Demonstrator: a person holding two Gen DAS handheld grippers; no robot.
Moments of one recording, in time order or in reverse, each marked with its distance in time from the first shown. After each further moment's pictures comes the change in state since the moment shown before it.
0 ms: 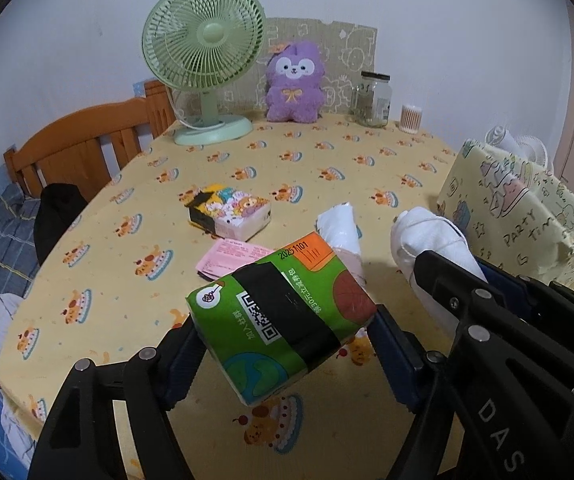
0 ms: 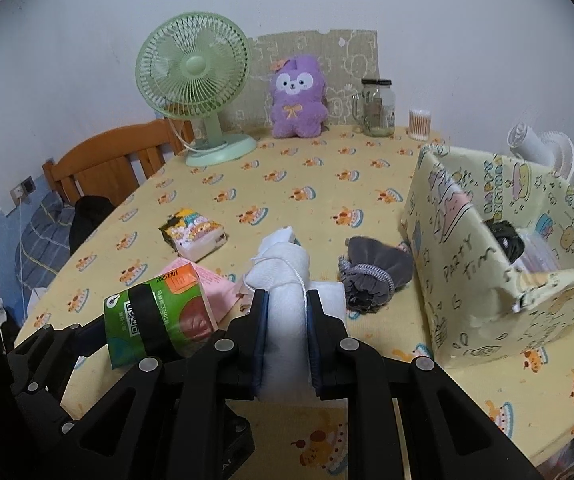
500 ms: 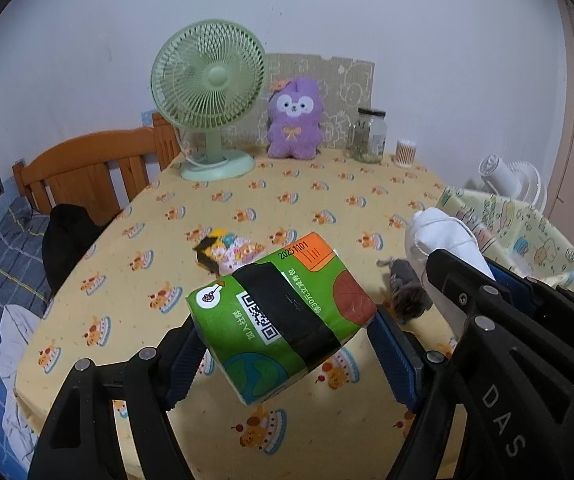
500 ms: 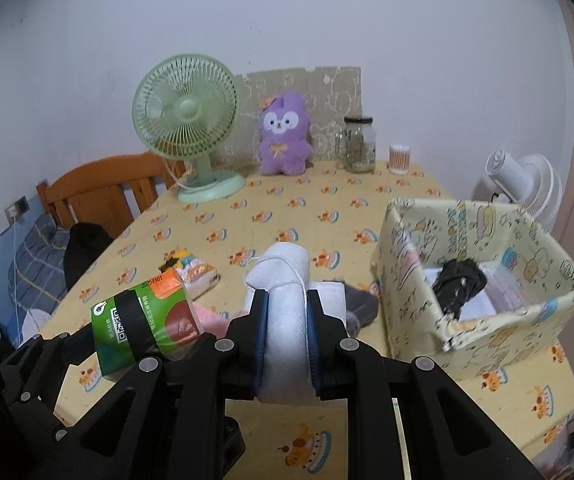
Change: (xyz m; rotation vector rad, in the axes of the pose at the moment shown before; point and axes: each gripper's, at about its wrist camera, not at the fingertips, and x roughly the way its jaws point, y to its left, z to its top) left arm -0.035 -0.008 0.022 -0.015 -0.094 0.004; right arm -0.042 -0.004 0.022 0.005 -0.102 -0.051
